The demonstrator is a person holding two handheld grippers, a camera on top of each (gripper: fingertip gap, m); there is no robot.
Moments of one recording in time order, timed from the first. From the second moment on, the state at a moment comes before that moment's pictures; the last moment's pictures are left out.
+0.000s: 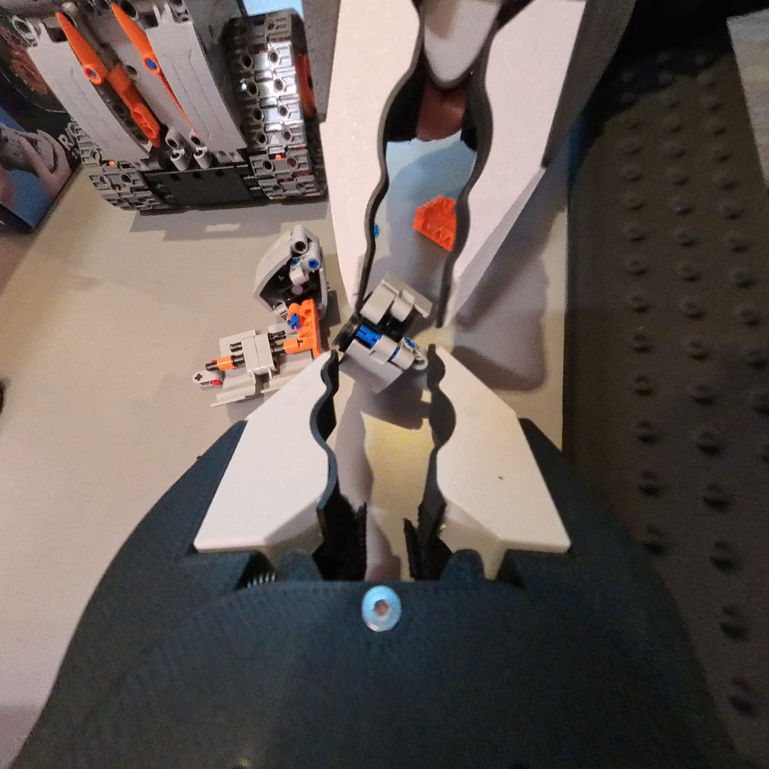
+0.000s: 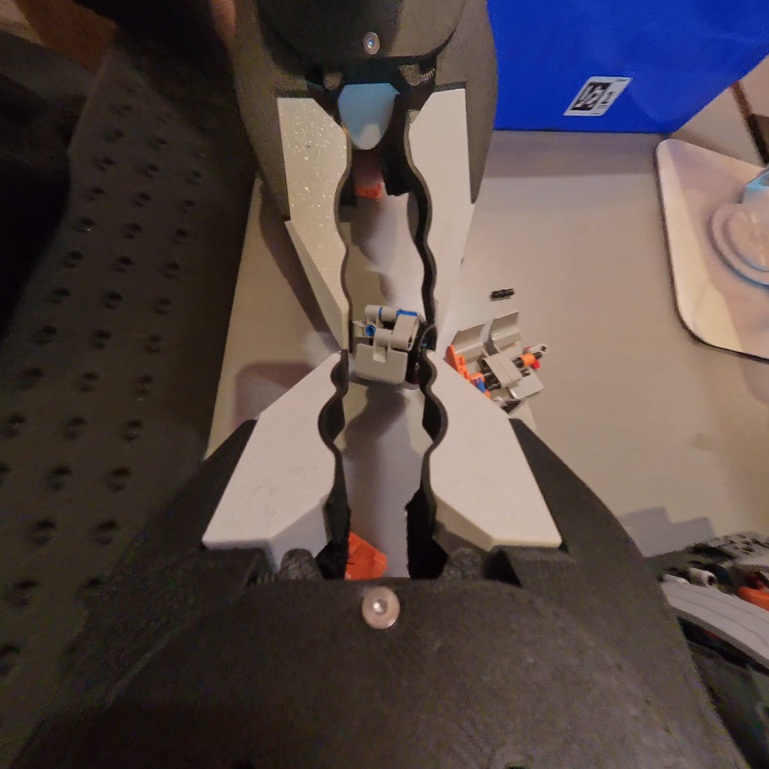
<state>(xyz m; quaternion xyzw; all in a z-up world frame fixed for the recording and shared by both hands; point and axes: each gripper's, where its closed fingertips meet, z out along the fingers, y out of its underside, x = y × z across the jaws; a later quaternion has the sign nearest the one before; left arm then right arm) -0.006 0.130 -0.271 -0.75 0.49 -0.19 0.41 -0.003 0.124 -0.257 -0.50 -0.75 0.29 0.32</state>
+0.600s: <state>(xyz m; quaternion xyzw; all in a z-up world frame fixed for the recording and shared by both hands) -0.012 0.144 -0.271 -0.75 0.49 -0.09 0.44 -0.009 0.142 -0.254 -0.53 -0.72 0.25 0.37</state>
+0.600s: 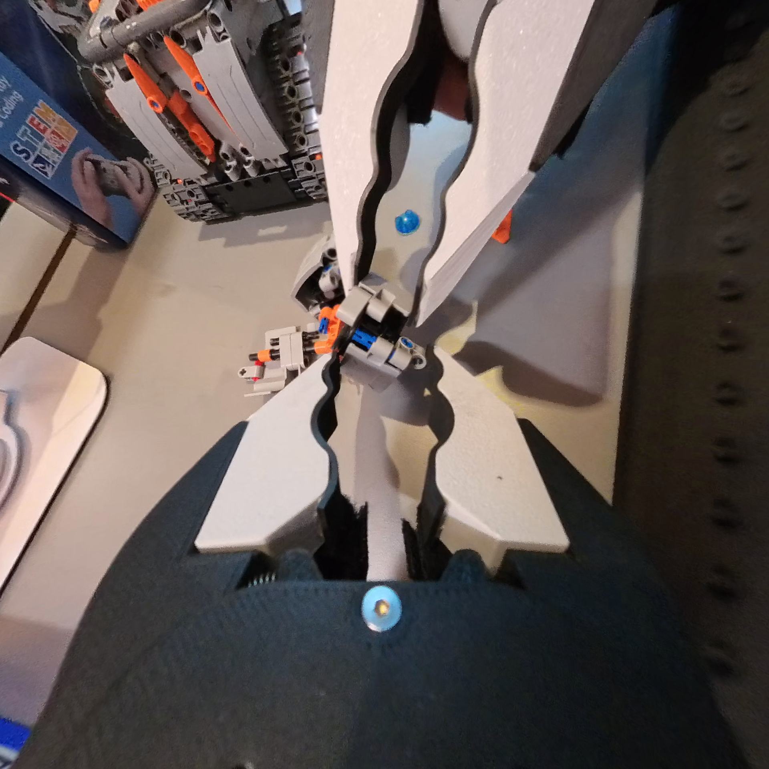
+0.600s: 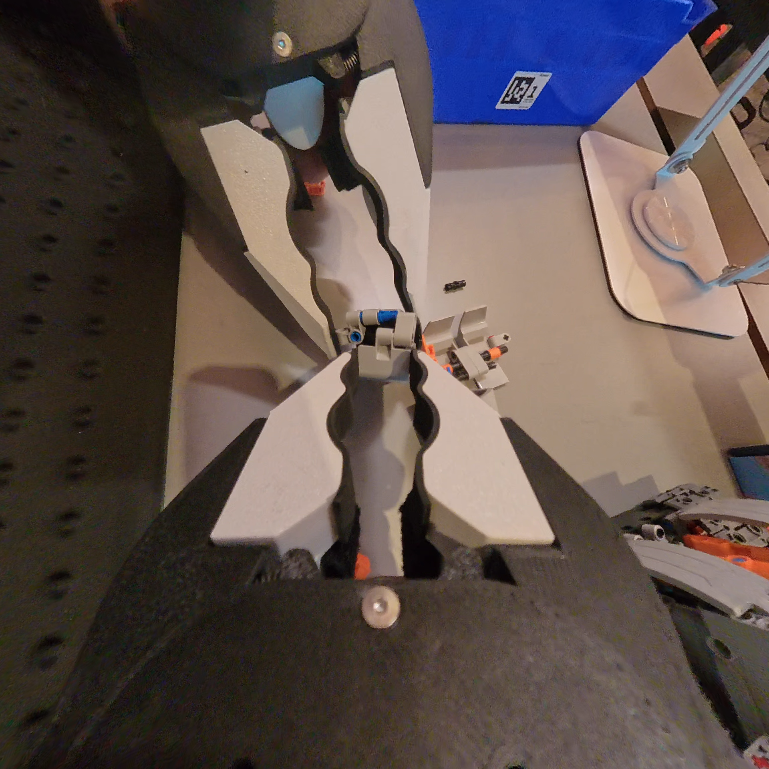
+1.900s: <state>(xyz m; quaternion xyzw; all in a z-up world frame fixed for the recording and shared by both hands) 0.002 0.125 -0.277 -0.69 0.57 -0.13 0.42 0.012 0.120 -0.256 -0.48 -0.76 0.33 0.29</state>
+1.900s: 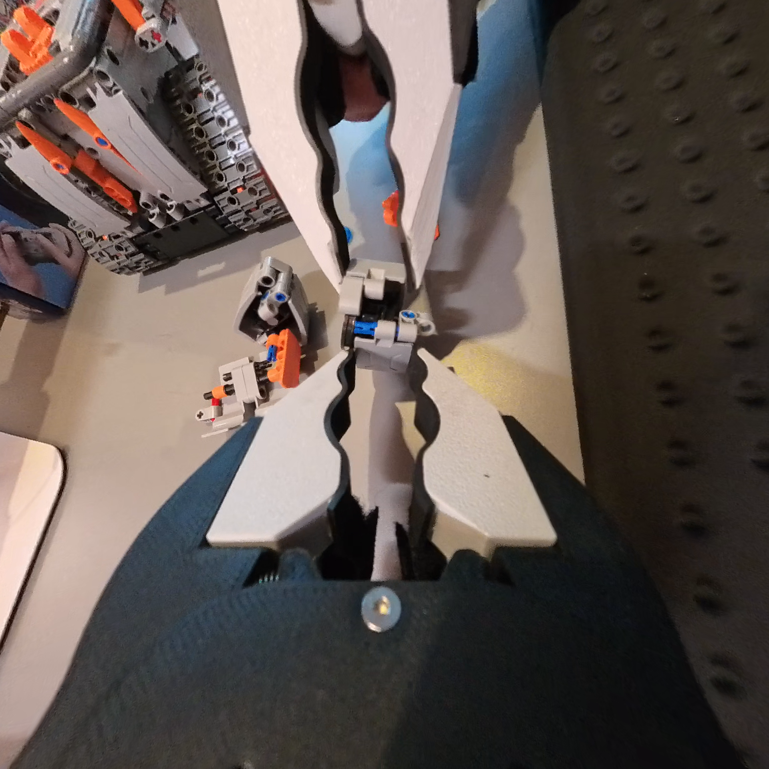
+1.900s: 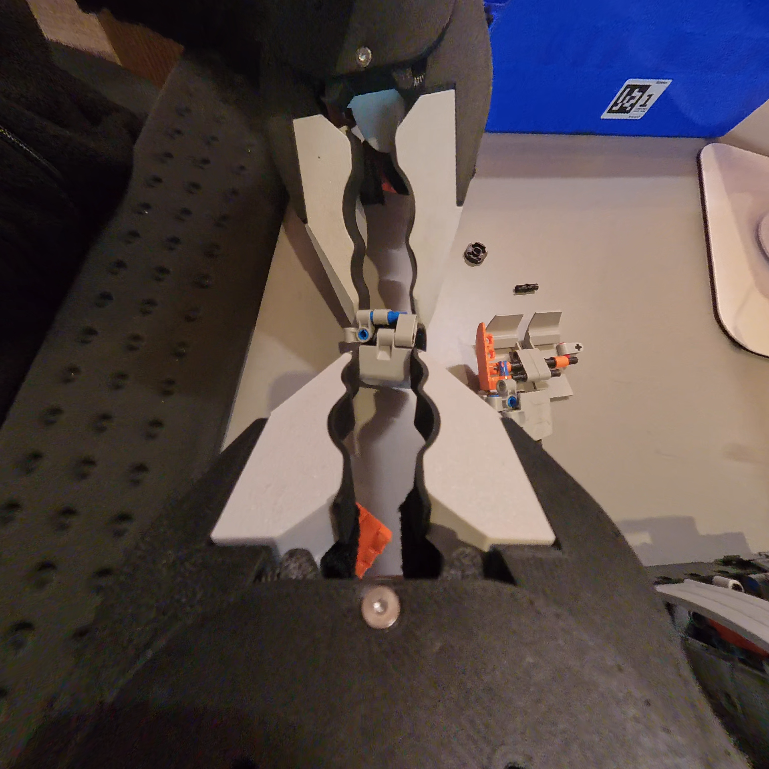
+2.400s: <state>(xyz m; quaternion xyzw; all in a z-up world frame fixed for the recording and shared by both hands) 0.008 0.122 -0.274 -0.68 0.58 -0.12 0.43 0.014 0.118 -0.257 -0.48 -0.76 0.34 0.27</state>
